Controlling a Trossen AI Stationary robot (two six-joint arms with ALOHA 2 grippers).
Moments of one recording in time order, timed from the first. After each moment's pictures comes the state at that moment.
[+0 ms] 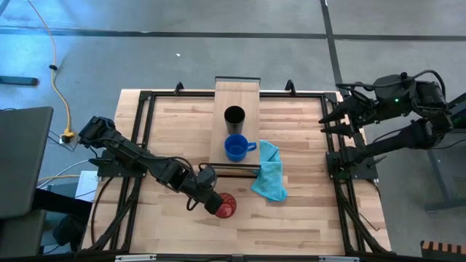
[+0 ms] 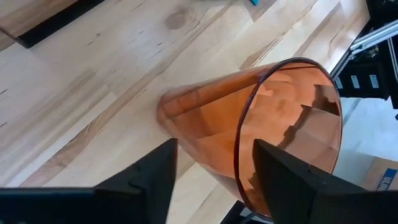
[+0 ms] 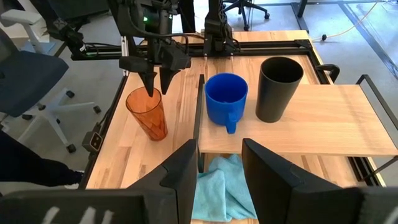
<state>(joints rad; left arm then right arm) -0.35 1.59 1.20 -0.60 -0.11 -1.33 0.00 0.99 1.77 -1.30 -0.08 0.02</state>
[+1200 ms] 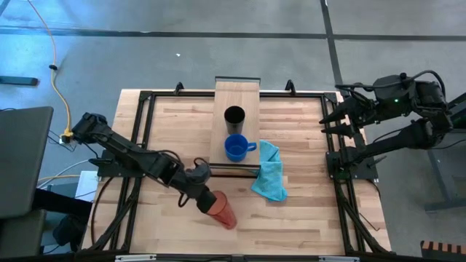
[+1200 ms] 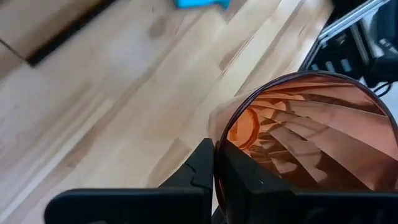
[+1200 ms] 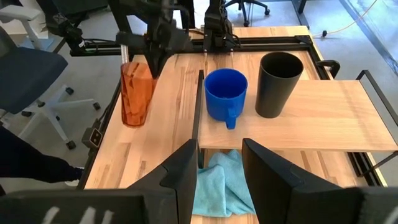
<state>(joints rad) -0.35 1.48 1.20 -0.64 -0.11 -1.23 0.00 0.99 1.77 -1.31 -0.08 0.02</state>
